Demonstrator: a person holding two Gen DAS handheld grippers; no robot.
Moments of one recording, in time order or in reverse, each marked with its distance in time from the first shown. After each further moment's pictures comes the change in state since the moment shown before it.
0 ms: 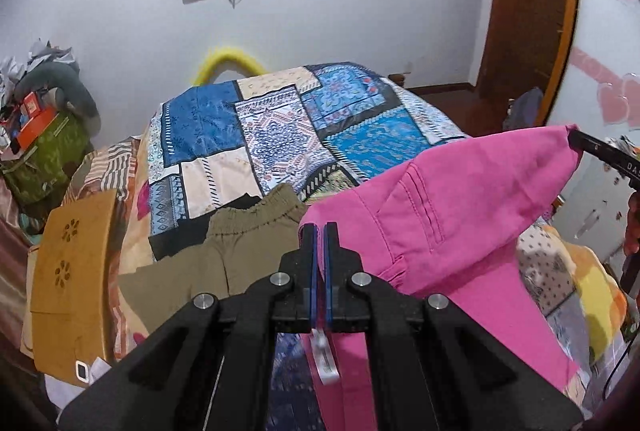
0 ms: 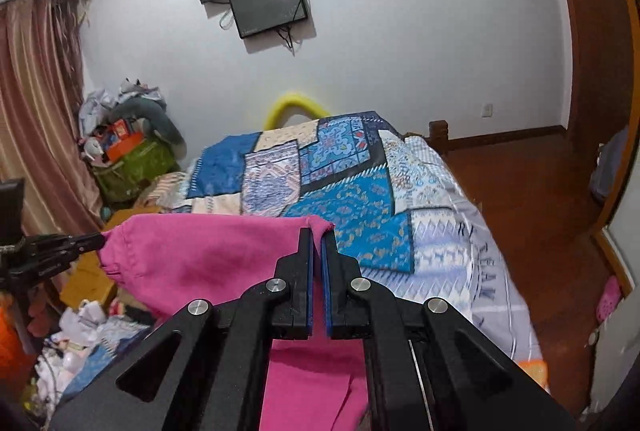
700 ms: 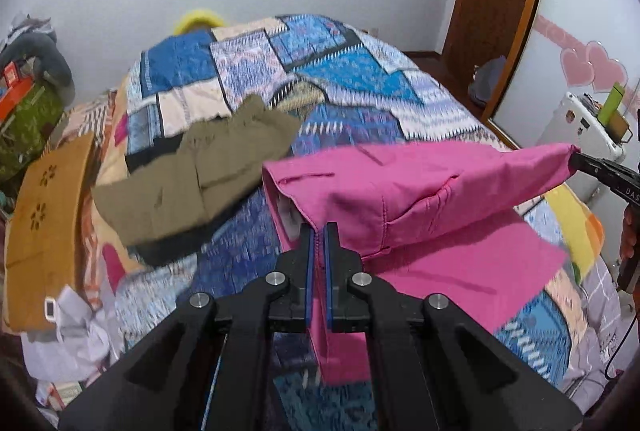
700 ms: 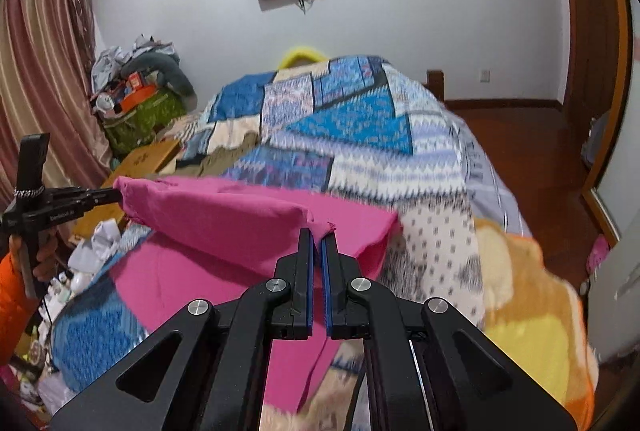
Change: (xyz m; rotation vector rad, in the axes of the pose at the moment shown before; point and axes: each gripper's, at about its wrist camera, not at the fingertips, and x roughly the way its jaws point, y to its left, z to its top) left arm -0.035 -0.006 -0.124 0.013 0.117 -0.119; right arm -0.069 0.030 -0.125 -0.026 0.130 -0.017
